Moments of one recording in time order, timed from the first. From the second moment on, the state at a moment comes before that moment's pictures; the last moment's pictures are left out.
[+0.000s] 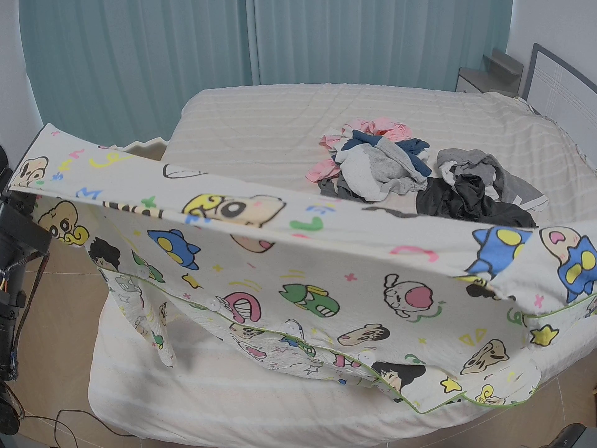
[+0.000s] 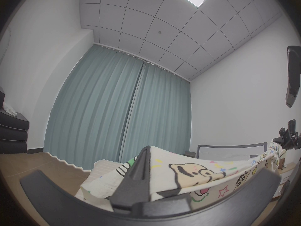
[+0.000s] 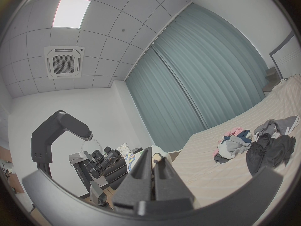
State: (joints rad) left arm -0.54 1.17 -0.26 -1.54 0.25 0.04; right arm 0.26 0.63 -0.36 -0.74 0.50 0.53
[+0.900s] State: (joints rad) left arm -0.53 1.17 -0.26 -1.54 0.25 0.04; right arm 0.26 0.63 -0.36 -0.74 0.50 0.53
